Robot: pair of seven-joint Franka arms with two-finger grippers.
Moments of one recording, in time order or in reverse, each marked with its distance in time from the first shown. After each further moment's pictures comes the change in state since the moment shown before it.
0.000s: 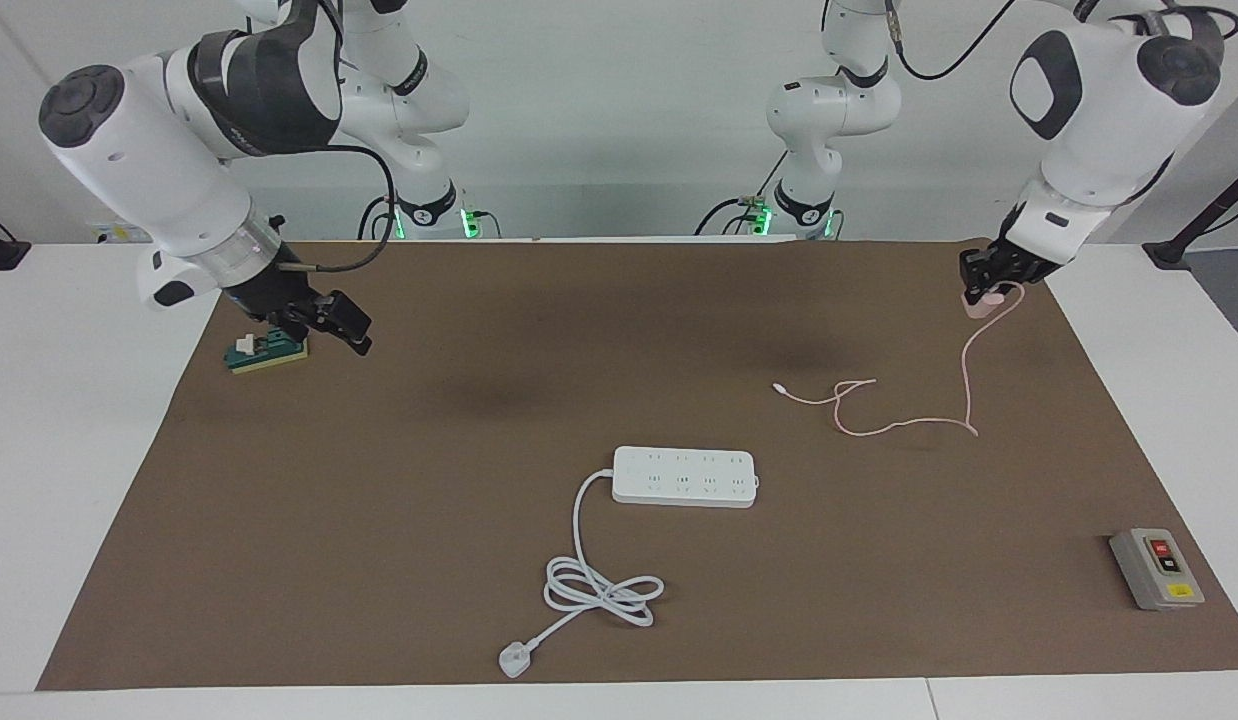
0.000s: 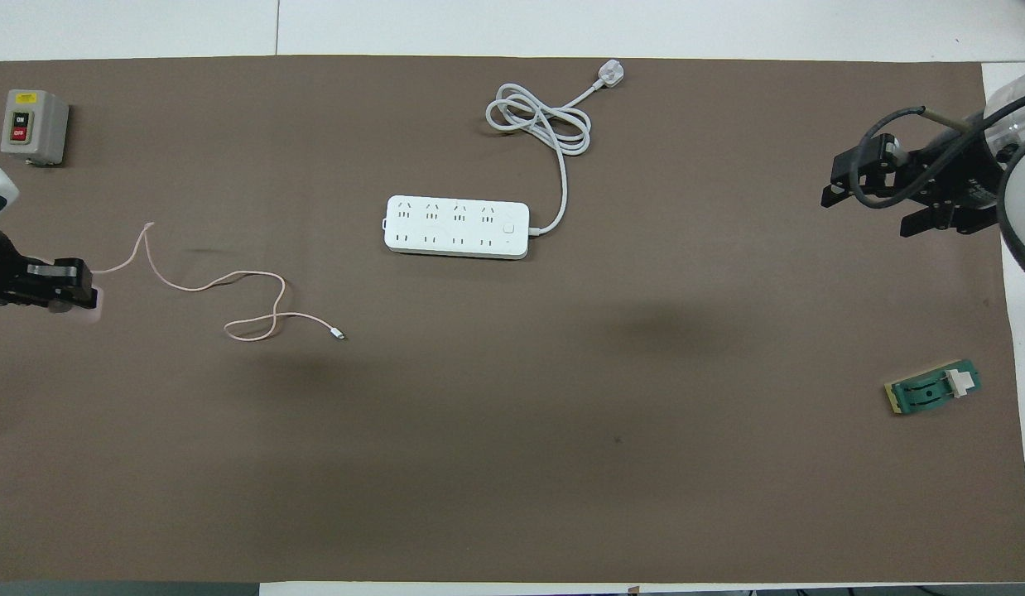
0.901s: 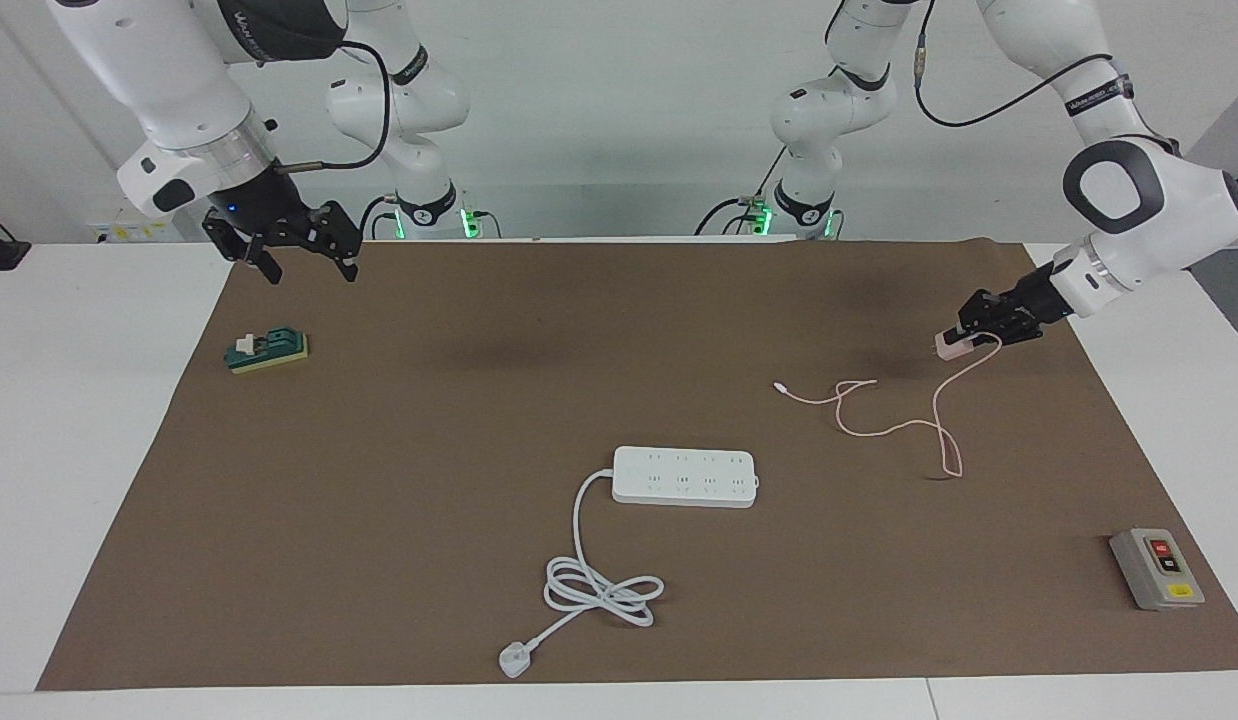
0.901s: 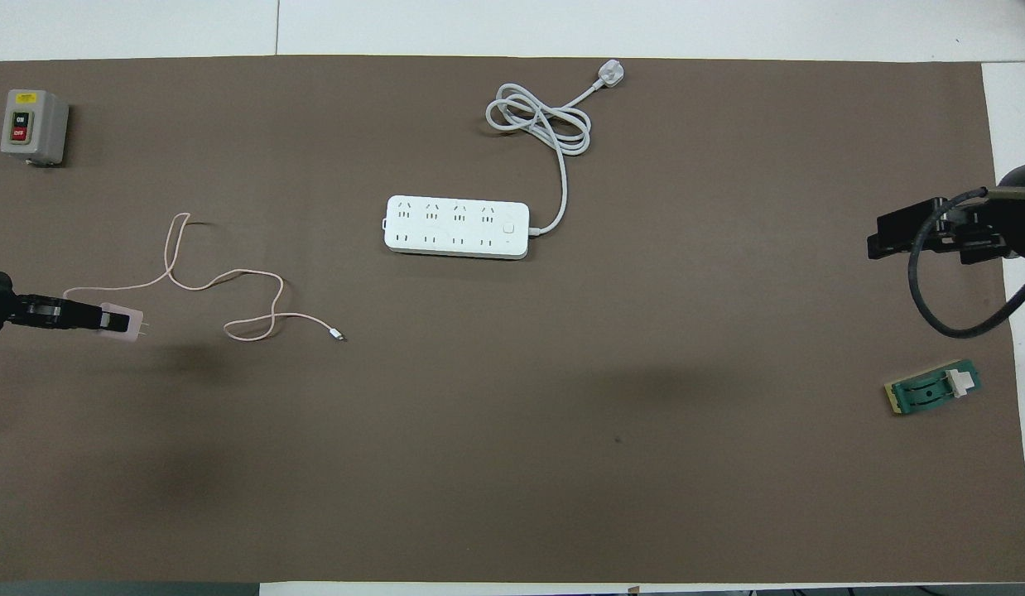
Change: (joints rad) left arm 0.290 0.161 0.017 -0.149 -0.477 0.106 0.612; right arm 0.047 -0.178 -0.025 -0.105 -0.099 -0.024 -0.232
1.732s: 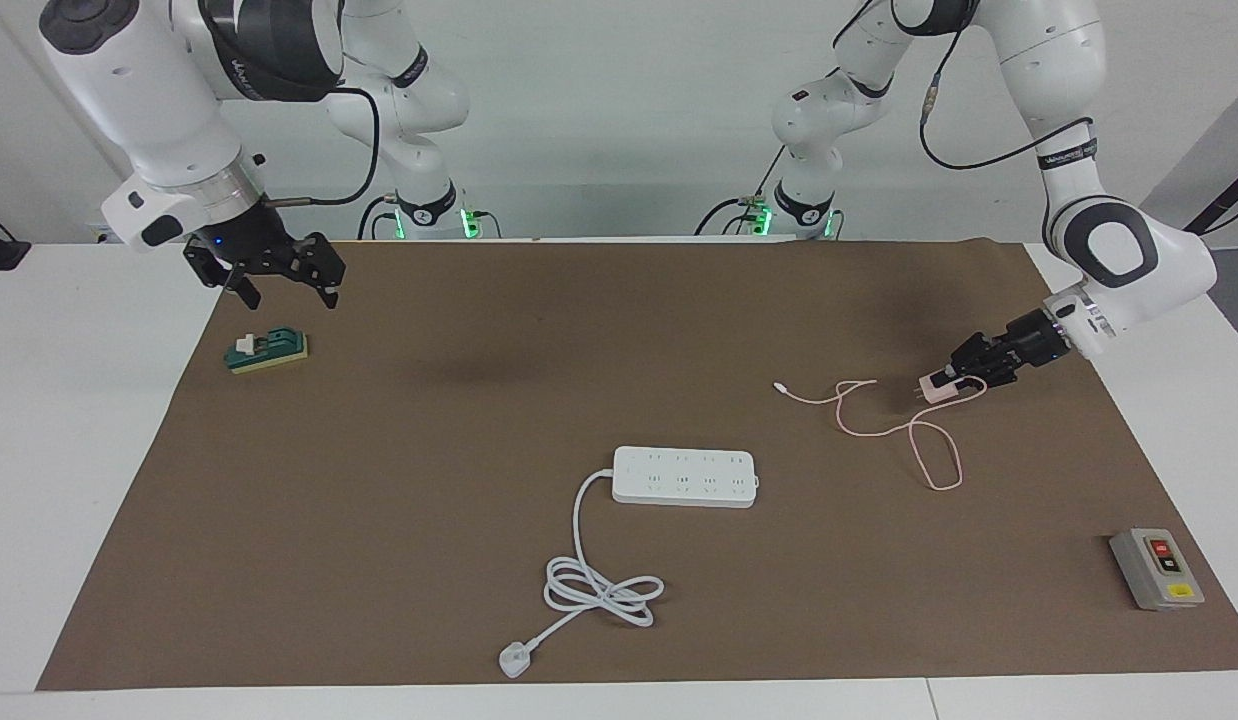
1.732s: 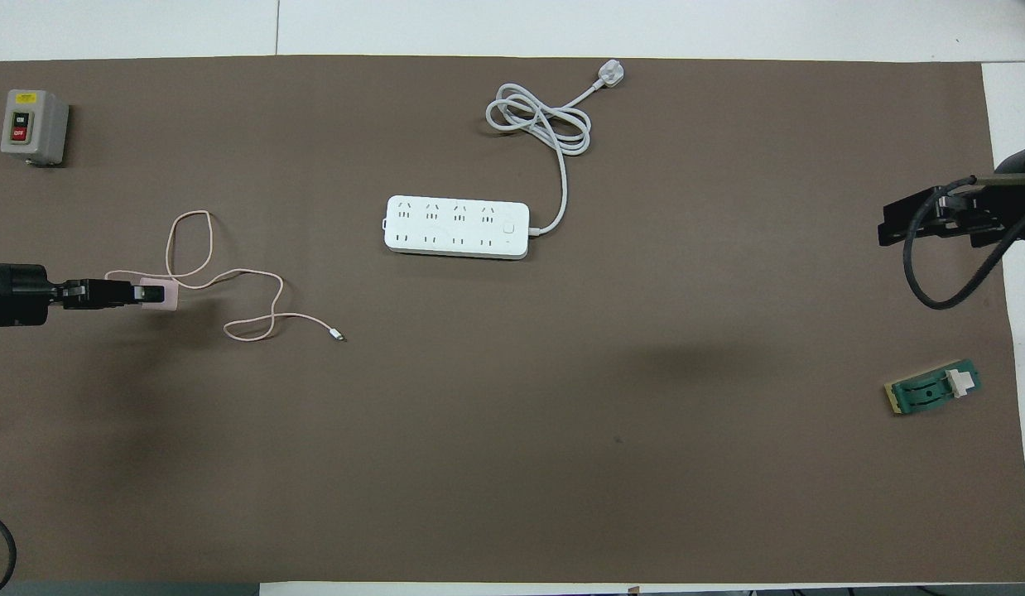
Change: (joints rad) left arm 0.051 0.140 -0.001 -0.015 -0.307 0.063 0.141; right arm -0.006 0.056 -0.015 0.012 -0.056 0.038 -0.040
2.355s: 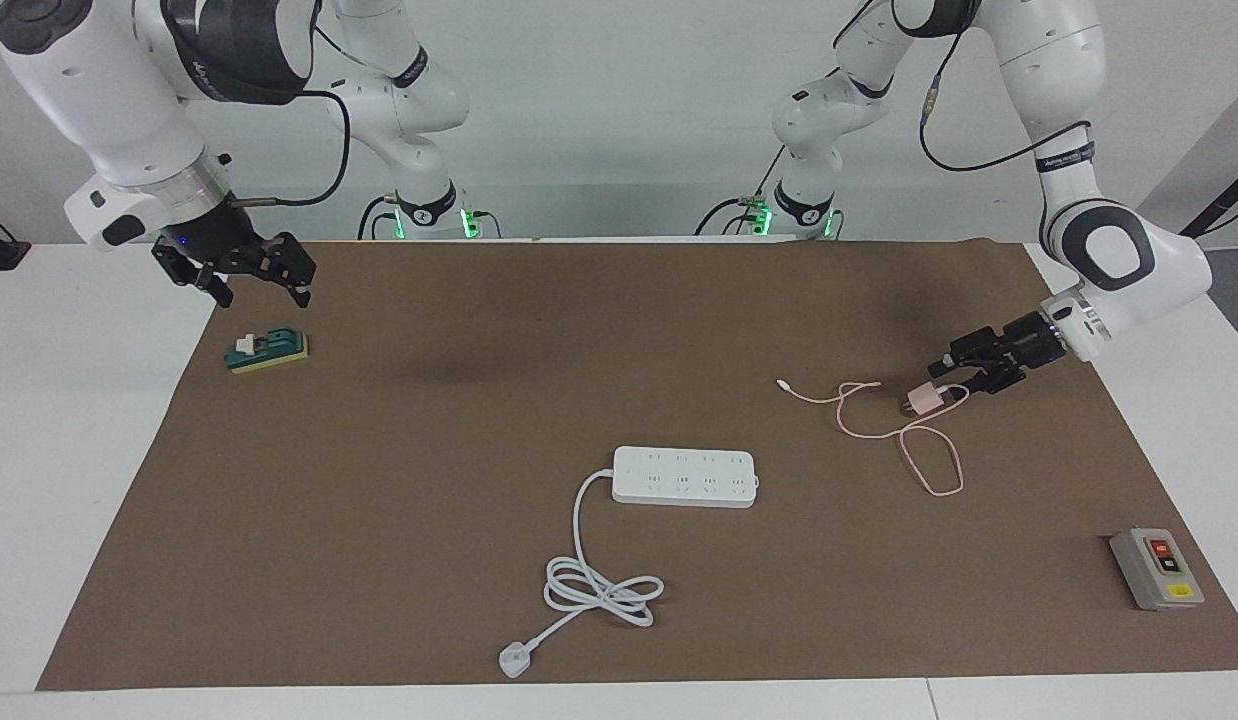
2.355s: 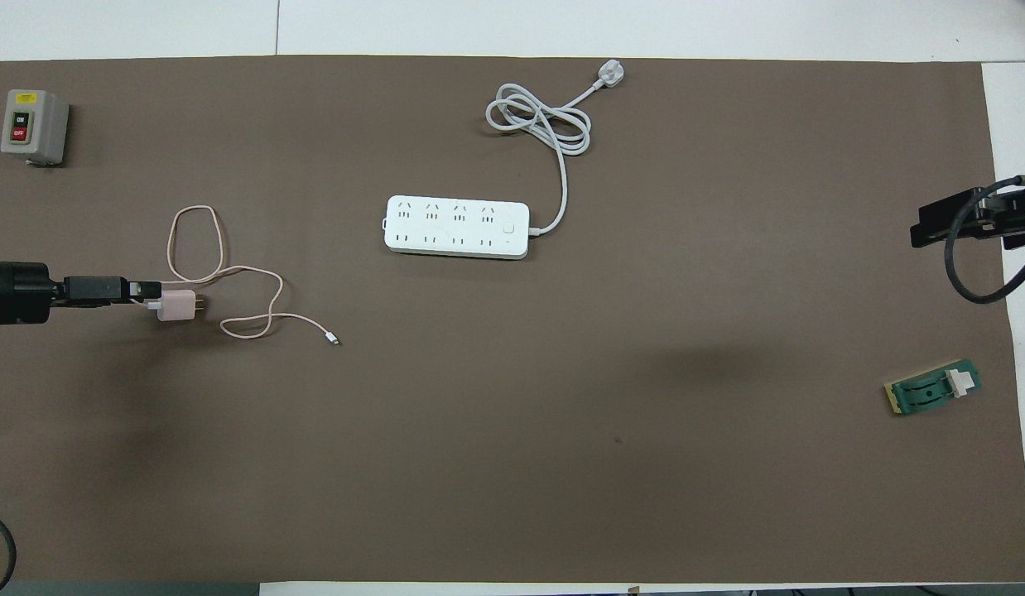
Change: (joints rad) left arm -0.001 -0.012 -0.008 0.012 0.004 -0.001 -0.003; right arm 0.000 -0.001 -0.050 0.001 0.001 -0.006 -0.049
